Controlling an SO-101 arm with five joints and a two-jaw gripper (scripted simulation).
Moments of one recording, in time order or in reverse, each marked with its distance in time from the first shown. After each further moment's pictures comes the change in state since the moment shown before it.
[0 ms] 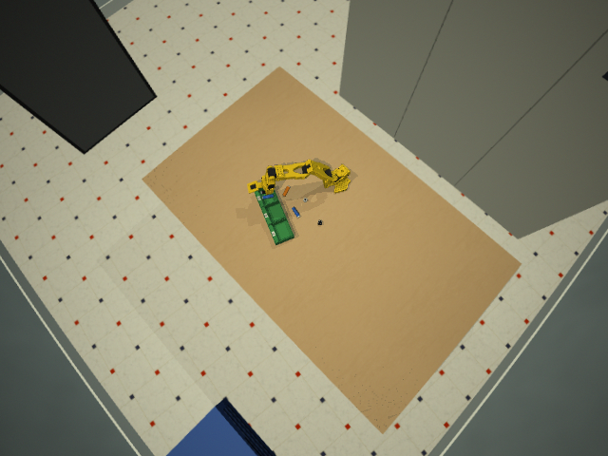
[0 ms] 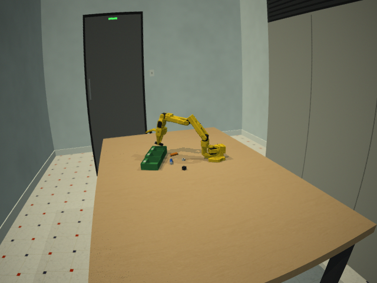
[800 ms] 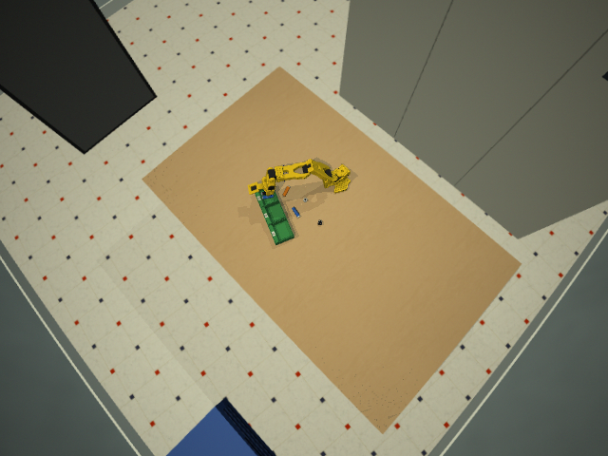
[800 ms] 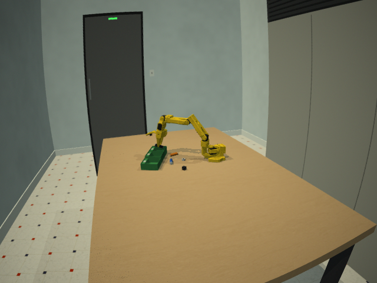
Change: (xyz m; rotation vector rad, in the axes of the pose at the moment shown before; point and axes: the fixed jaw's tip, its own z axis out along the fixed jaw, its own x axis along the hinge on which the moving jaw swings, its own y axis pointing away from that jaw) arm 0.003 0.000 0.012 0.000 0.007 0.000
